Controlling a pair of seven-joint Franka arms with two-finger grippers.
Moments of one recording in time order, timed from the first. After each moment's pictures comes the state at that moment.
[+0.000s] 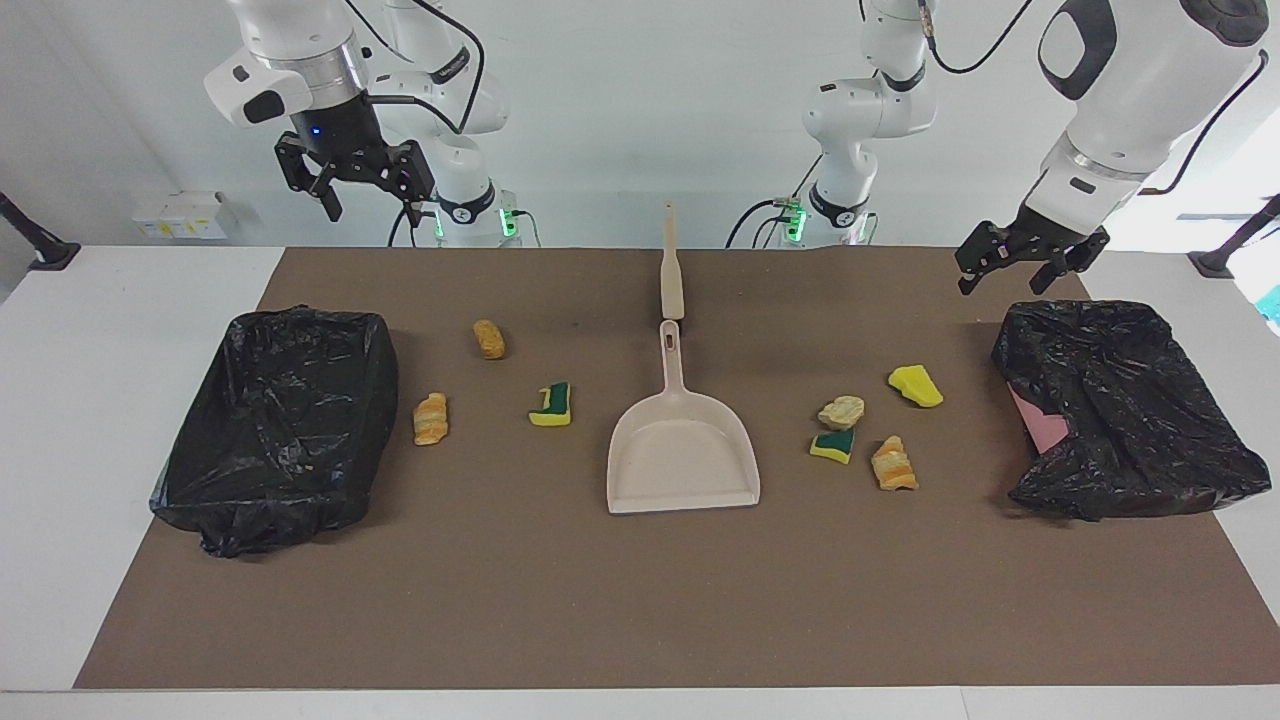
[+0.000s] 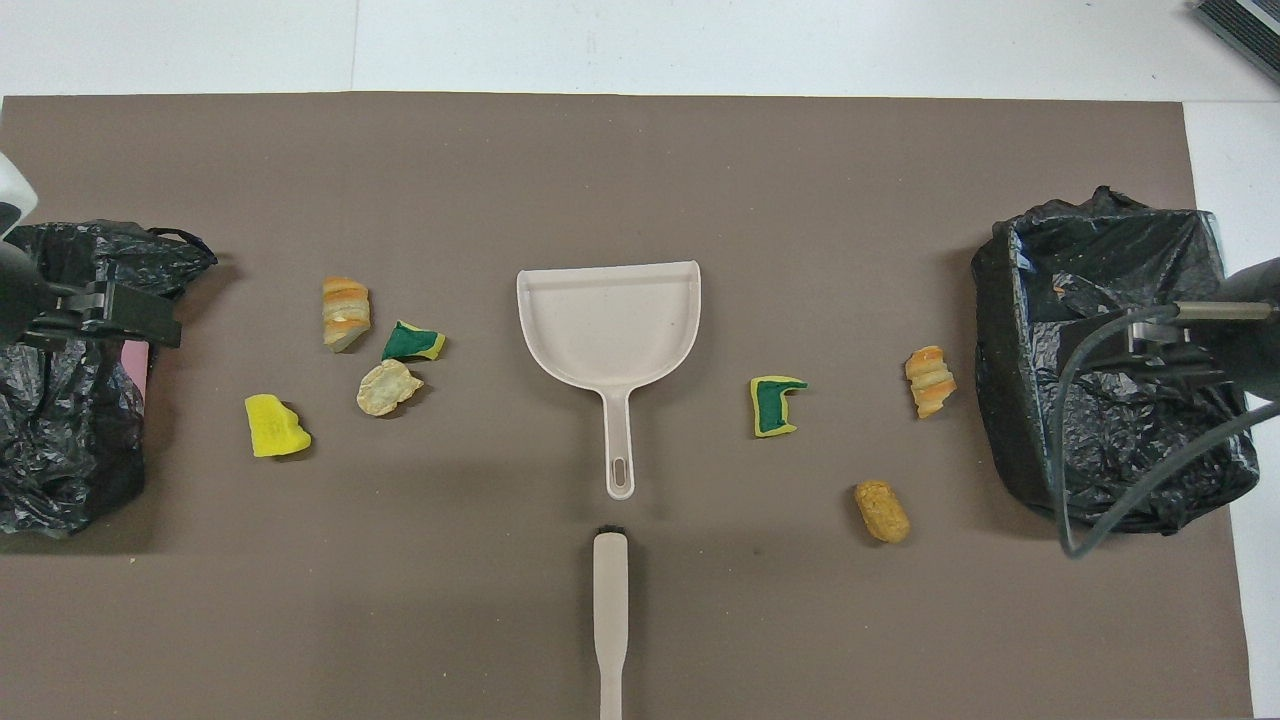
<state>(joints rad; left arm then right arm) 0.03 0.00 -0.09 -1.62 -0.03 1.60 -0.02 -0.03 -0.04 0.15 -1.48 -0.02 1.42 0.21</state>
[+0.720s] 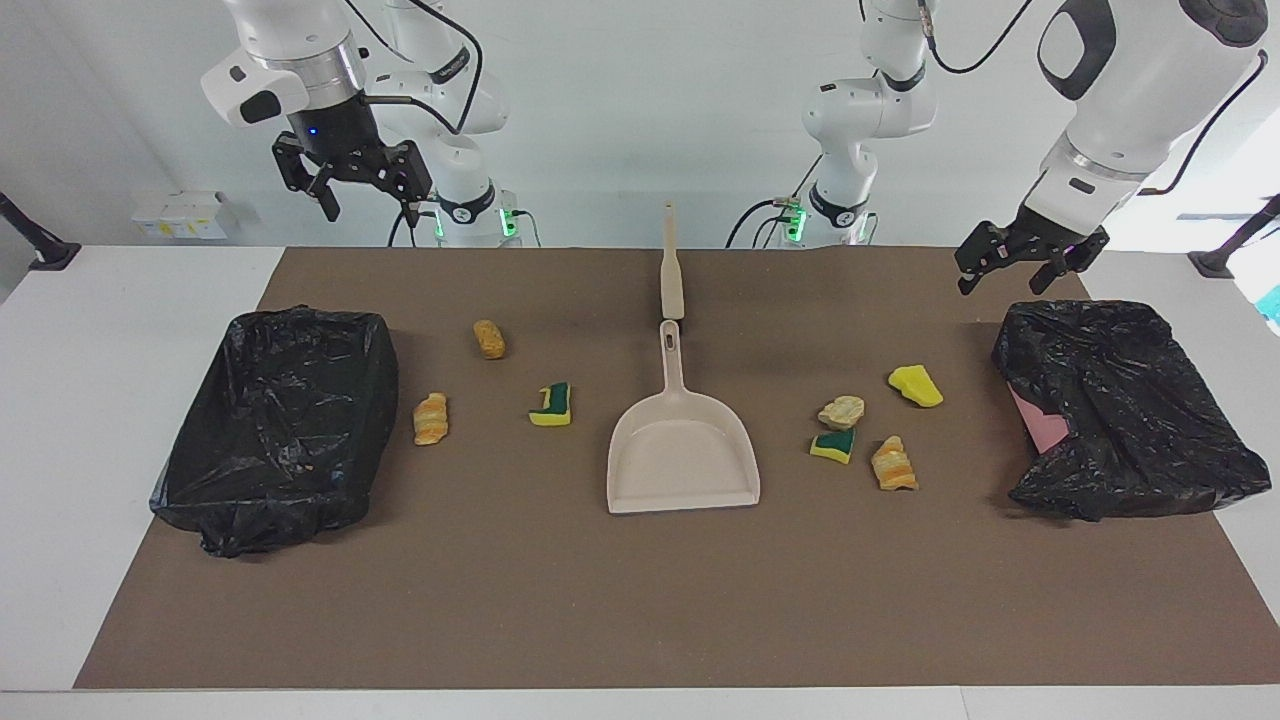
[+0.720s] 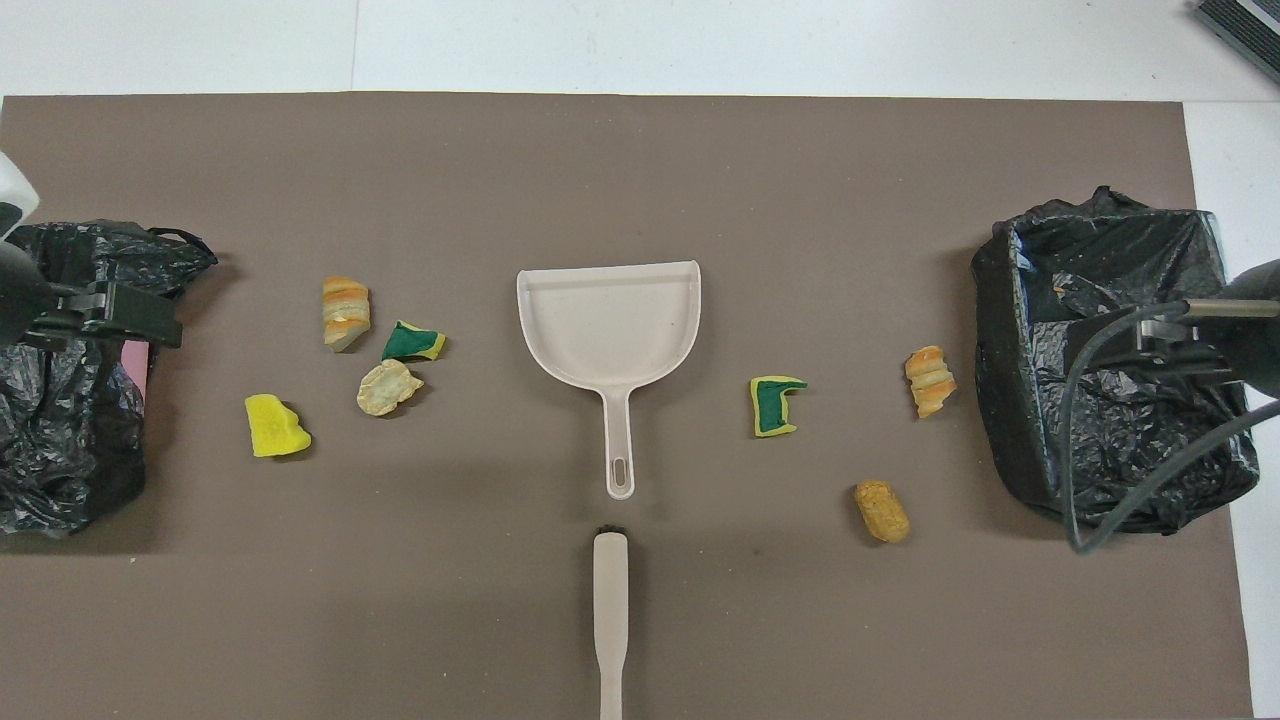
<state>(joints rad) 0.03 0.00 -0.09 -1.62 -0.03 1.60 -0.02 -0.04 -0.04 0.14 -1.48 -0.02 1.42 0.21</state>
